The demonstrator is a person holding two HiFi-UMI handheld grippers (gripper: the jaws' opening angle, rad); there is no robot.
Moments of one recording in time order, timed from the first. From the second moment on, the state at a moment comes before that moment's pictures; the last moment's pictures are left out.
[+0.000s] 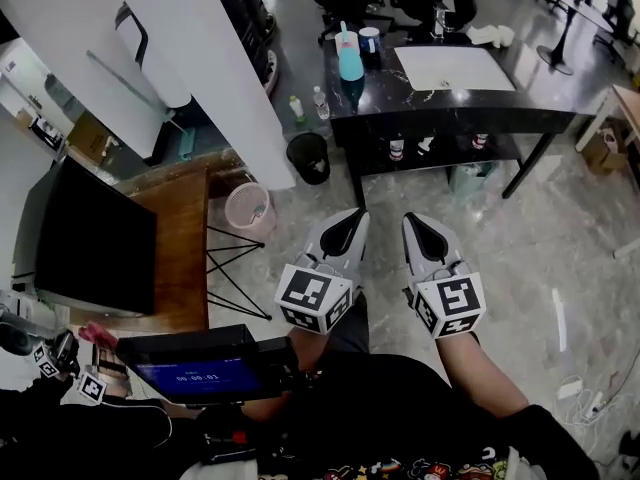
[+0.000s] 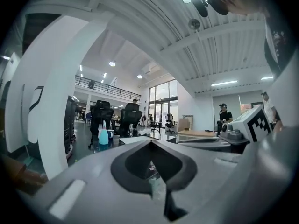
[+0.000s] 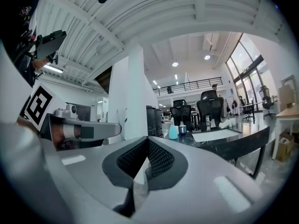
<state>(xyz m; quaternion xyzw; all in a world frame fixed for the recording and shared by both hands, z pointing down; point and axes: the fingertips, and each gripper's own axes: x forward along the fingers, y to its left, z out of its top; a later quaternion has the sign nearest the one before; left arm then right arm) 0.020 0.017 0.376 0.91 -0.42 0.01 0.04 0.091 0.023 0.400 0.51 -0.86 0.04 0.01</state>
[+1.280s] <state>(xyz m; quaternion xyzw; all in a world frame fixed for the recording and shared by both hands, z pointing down) -0.065 -0.572 0.423 0.90 -0.41 0.06 0.11 0.002 -0.611 0.462 0.56 -0.82 0.05 0.09</state>
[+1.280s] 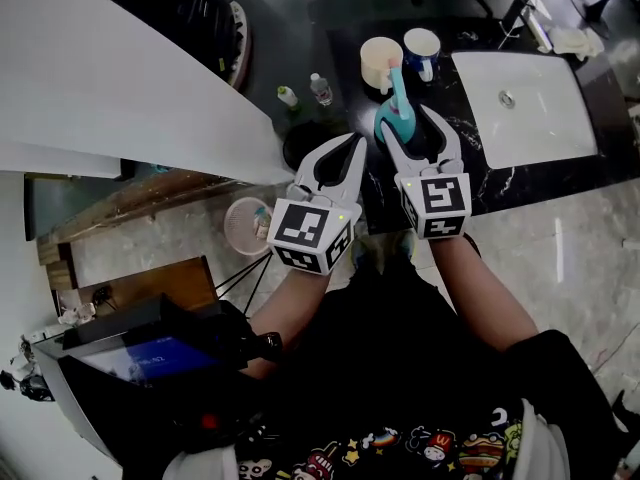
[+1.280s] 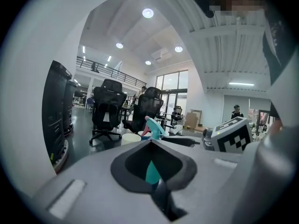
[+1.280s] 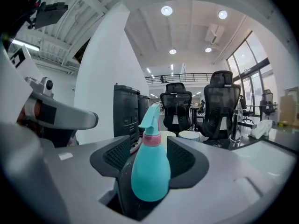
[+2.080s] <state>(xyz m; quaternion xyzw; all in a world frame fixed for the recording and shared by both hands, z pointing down) -0.074 -0.603 0.429 0.90 -0.40 0.06 0.12 -0.004 -0.634 0.453 0.57 -0.81 0.03 0.09</state>
